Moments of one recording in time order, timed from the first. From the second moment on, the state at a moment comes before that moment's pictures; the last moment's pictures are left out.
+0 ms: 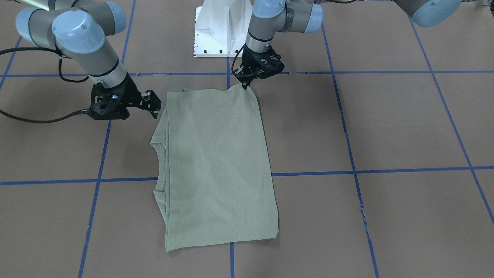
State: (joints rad) left arm -0.26 -2.11 -1.81 -1.78 -1.66 -1.95; right arm 0.57 -1.29 2.01 -1.48 1.91 1.42
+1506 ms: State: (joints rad) left arm -0.23 -2.13 -1.81 -1.79 -1.65 -1.96; right arm 0.35 -1.21 1.87 -1.48 1.68 1.70
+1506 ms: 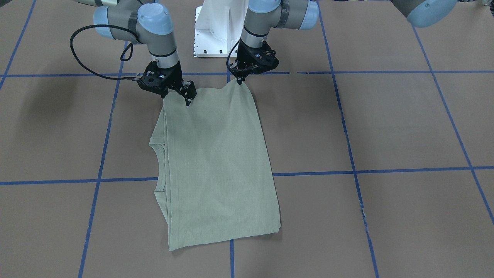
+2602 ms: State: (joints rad) left arm -0.23 -2.13 -1.81 -1.78 -1.65 -1.96; right arm 0.35 -1.21 1.85 -1.48 1.69 1.70
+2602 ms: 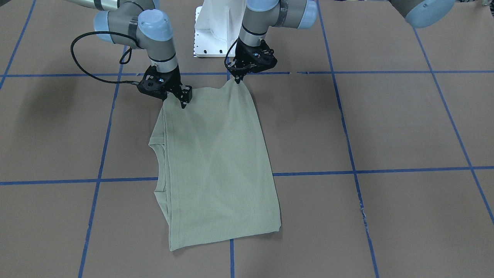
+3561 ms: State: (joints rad) left arm -0.23 -2.12 -1.83 -1.78 -1.65 -1.96; right arm 0.36 -1.21 1.92 -1.48 1.73 1.71
